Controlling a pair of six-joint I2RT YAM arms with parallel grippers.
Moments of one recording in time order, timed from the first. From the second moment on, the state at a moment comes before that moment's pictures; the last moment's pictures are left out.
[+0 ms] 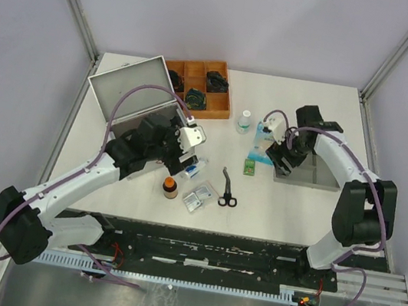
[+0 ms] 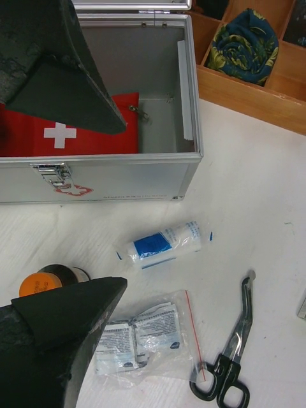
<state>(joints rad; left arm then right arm) -0.62 1.13 0.87 -0.37 0.14 0.48 0.19 1.65 1.21 -0.90 -0.27 -0.79</state>
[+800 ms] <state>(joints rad) -0.58 1.06 0.87 -0.33 0.10 0.45 0.18 2.19 1.84 -0.75 -0.13 -0.13</state>
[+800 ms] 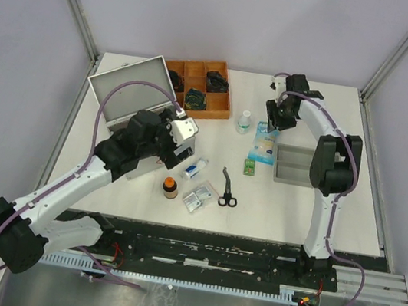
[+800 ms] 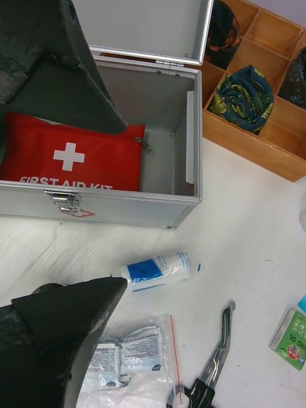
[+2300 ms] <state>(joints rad) -0.57 1.02 0.86 -0.30 0.07 0.45 0.10 1.98 1.93 -0.76 -0.34 -0.05</state>
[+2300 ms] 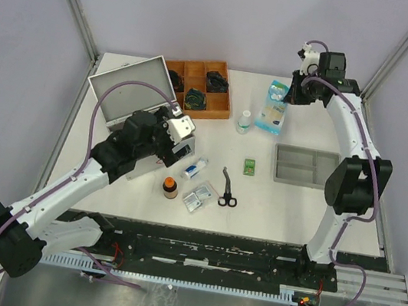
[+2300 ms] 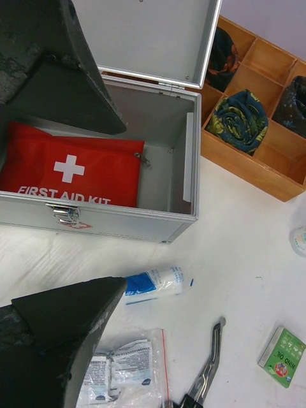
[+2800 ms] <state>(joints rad) -0.57 1.10 0.95 -0.30 0.20 0.42 0.11 1.65 1.67 -0.70 -0.55 -0.04</state>
